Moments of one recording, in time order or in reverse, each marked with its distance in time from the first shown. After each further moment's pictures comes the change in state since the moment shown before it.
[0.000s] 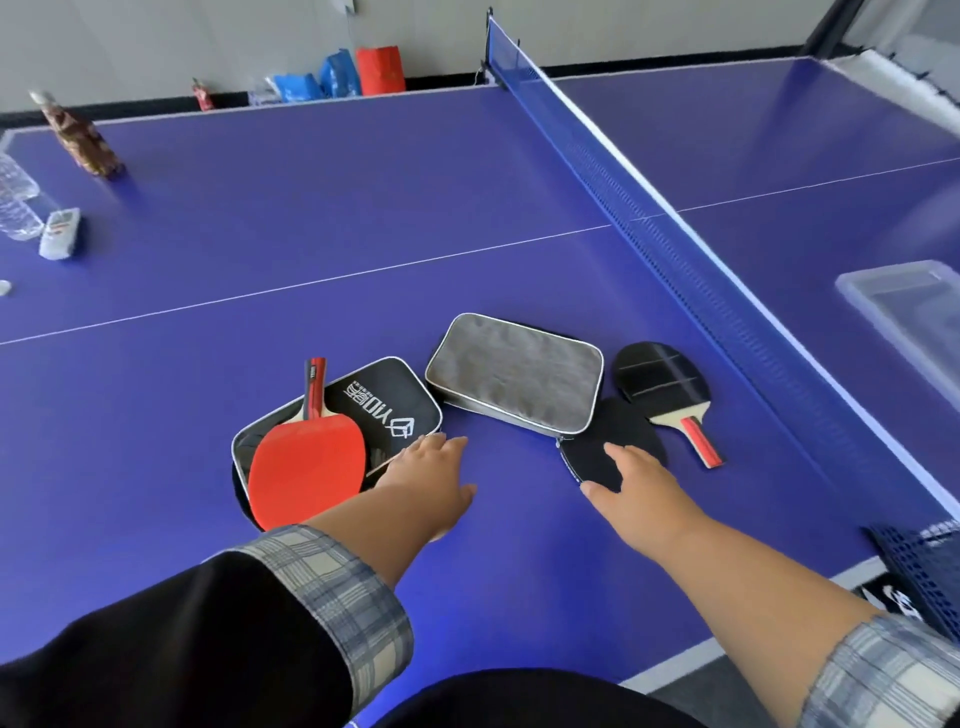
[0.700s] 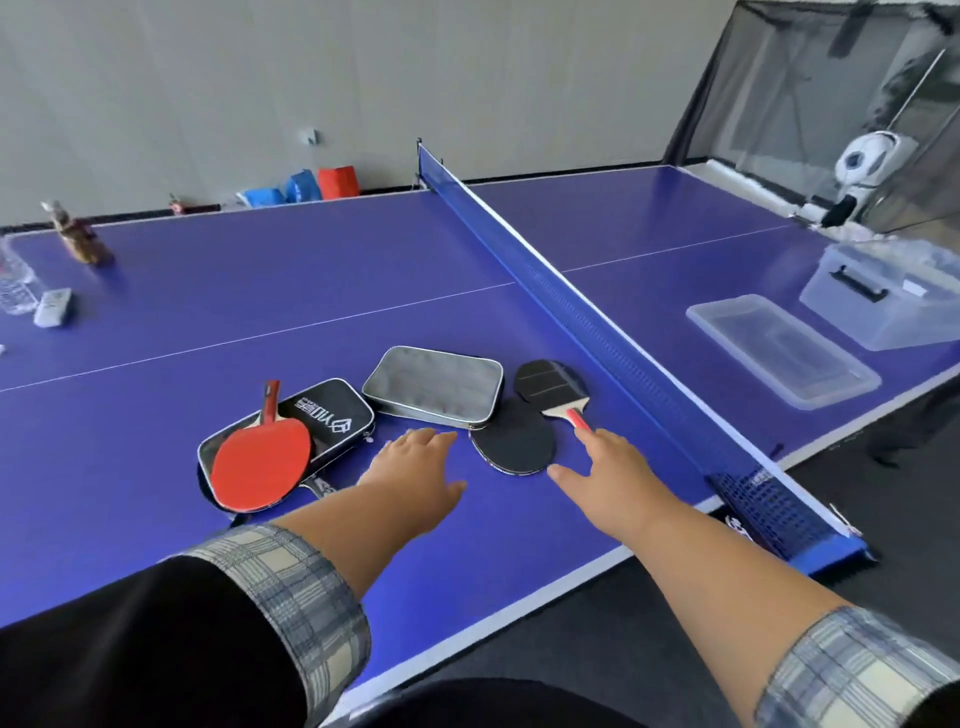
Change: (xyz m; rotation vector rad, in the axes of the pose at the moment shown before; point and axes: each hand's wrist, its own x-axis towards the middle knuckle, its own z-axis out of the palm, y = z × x) left_hand -0.143 0.120 -0.016 0.033 0.198 0.135; right_hand -0.166 0.061 -0.070 -0.013 0.250 -0.122
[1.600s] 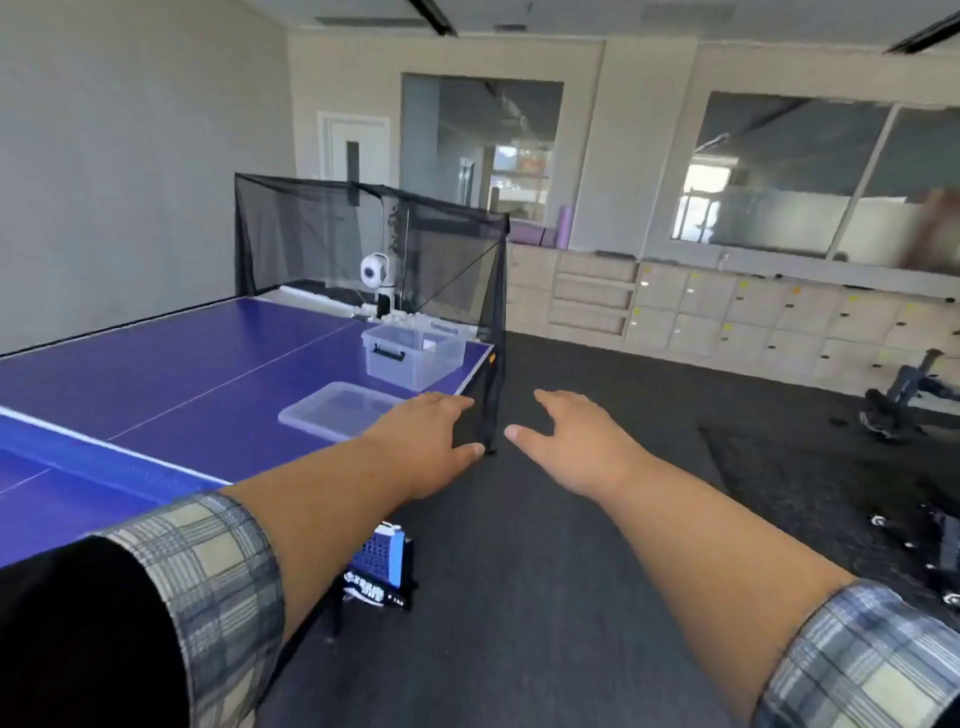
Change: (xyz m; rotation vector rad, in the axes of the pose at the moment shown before) left_hand -0.098 0.478 -0.059 -0.038 0.073 1.015; right_hand -0.294 0.222 -0.274 -0.069 0.621 0.479
